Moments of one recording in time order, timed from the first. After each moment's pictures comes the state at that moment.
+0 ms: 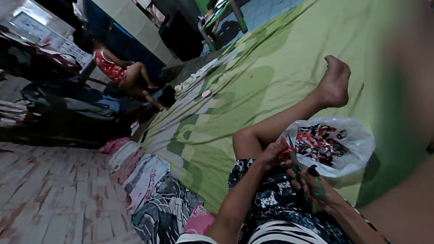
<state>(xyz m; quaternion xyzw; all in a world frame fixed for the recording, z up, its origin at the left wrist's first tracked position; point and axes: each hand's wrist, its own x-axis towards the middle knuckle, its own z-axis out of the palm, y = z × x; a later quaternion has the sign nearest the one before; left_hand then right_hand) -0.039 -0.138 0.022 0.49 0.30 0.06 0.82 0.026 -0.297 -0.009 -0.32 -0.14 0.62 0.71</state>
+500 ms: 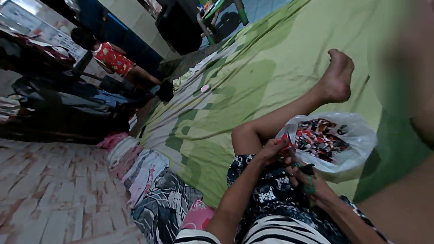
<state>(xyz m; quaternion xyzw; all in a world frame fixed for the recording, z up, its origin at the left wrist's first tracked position) -0.035 -0.141 0.021 0.53 0.33 0.06 0.78 0.014 -0.296 -0.009 -0.40 -0.13 0.57 0.71</state>
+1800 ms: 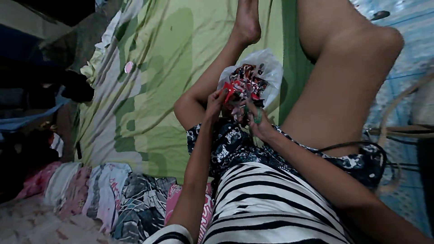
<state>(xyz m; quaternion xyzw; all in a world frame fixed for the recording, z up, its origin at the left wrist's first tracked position) -0.016 -0.119 -0.012 0.64 0.31 0.09 0.70 0.029 -0.295 -0.007 -0.47 0.00 0.49 0.73</state>
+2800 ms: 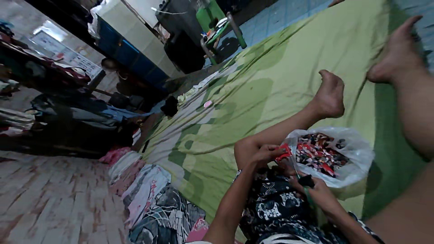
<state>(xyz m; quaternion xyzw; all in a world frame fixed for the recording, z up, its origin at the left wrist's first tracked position) -0.035 -0.101 0.054 0.67 0.31 -0.03 0.68 0.026 -0.290 0.004 -0.58 -0.18 0.51 0.61</state>
